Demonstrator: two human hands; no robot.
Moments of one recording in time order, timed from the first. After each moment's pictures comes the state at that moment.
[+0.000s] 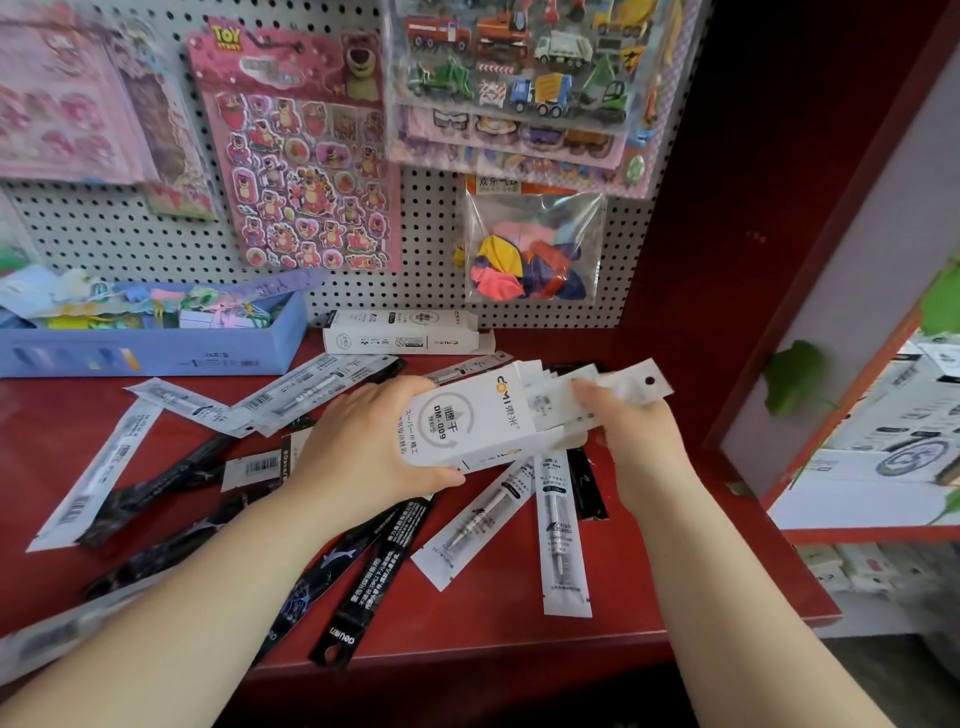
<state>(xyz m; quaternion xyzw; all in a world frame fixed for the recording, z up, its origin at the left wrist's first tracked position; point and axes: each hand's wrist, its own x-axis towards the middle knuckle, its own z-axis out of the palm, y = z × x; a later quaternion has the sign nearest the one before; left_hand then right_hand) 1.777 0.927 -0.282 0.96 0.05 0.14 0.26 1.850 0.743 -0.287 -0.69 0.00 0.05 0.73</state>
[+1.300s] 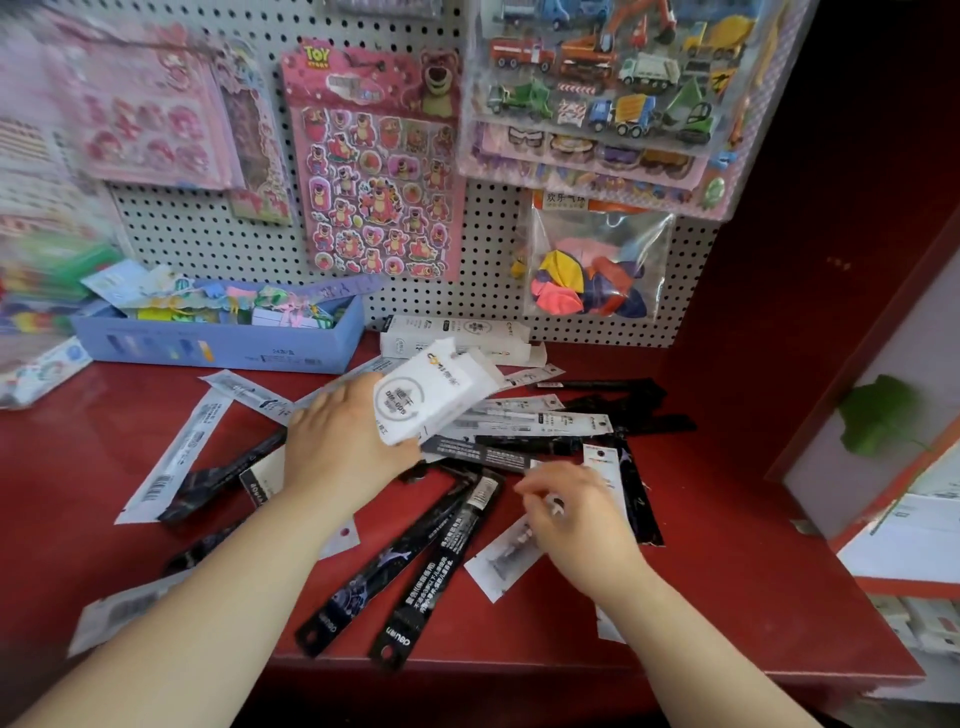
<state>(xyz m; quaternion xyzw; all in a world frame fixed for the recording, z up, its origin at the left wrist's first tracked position) 1.783 0.981 -0.306 0.94 0.21 0.19 0.17 1.820 0.789 -0.341 -0.90 -0.26 -0.01 0.35</state>
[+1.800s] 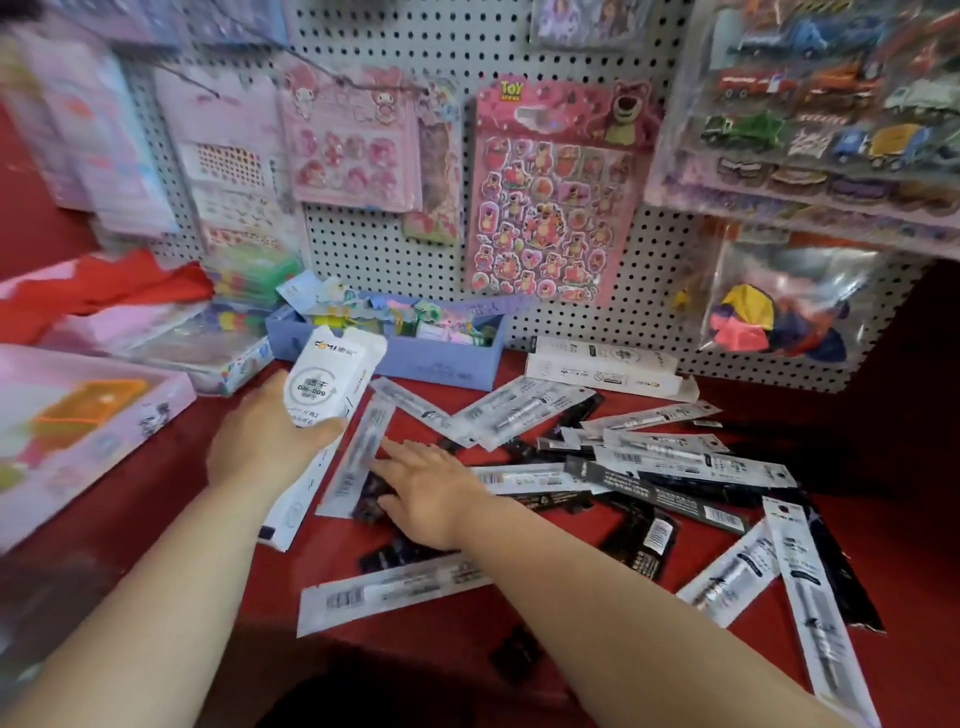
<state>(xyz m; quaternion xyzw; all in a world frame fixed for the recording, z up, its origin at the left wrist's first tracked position) 1.698 1.156 -0.300 0.86 0.40 0.23 0.24 1.784 1.030 -0.336 -0.81 -0.56 0.13 0.06</state>
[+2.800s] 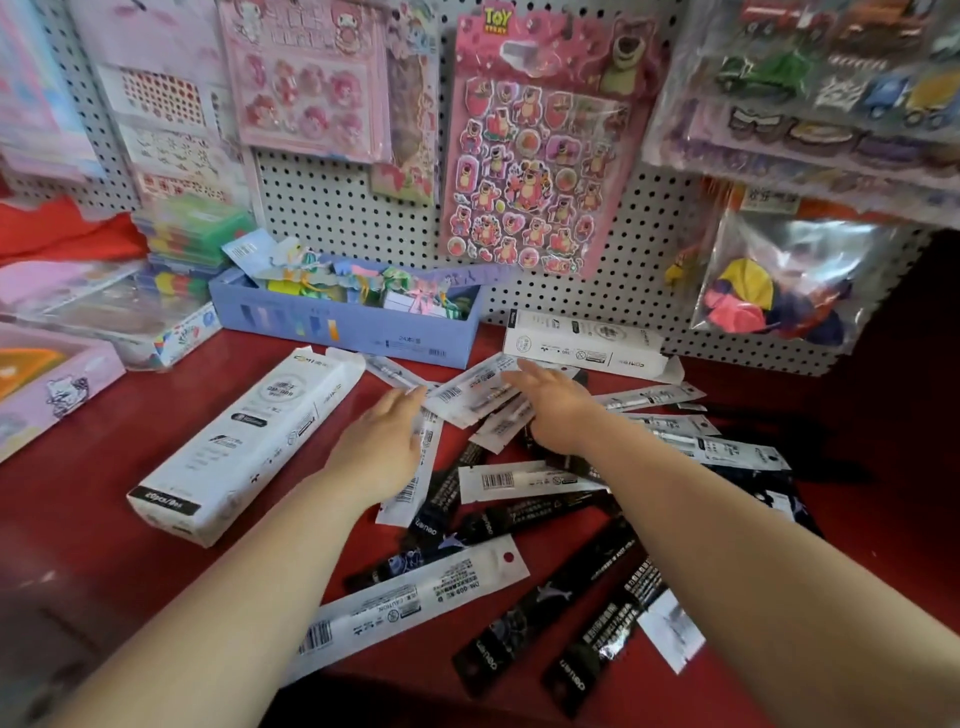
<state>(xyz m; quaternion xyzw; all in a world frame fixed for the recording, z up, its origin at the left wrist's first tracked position) 1.775 1.106 -0.350 0.95 0.21 0.03 0.24 1.896 0.969 -0.318 -0.92 -0.38 0.13 0.04</state>
